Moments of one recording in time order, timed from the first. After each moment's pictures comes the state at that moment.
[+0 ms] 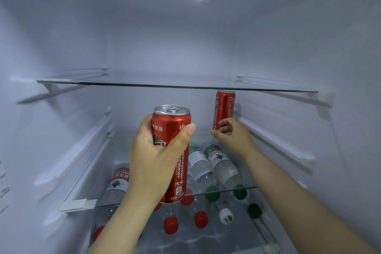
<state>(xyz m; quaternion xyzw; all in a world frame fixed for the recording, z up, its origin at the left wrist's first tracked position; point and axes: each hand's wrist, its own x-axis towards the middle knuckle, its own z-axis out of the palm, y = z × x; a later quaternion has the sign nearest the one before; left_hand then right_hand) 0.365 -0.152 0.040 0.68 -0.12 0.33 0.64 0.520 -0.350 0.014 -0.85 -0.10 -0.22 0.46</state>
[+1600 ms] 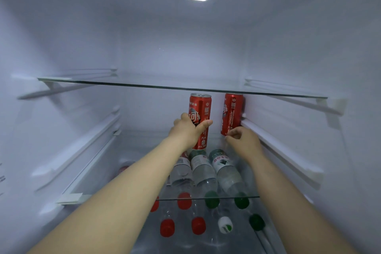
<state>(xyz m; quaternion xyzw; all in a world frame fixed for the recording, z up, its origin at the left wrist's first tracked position) 0.516 -0.186 0.043 0.90 0.01 0.14 0.41 0.539 -0.365 0.011 -0.88 -0.03 -0.20 0.43</state>
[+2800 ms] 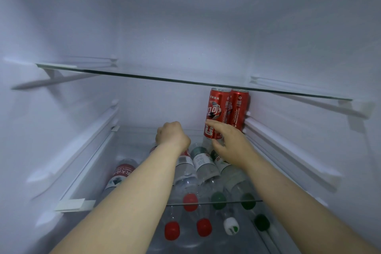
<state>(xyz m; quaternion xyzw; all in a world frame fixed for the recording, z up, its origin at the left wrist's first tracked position) 0.538 -0.151 0.016 0.95 0.10 0.14 0.26 0.524 -0.326 0.013 -0.92 -0.25 -0.23 0.19</state>
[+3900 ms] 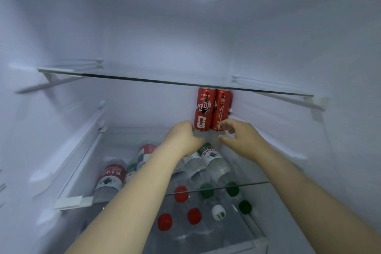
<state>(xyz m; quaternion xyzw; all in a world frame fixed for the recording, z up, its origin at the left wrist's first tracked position) 0.470 -0.180 0.043 0.92 -0.09 0.08 0.36 0.469 -0.357 0.047 -0.95 -0.11 -0.20 0.19</state>
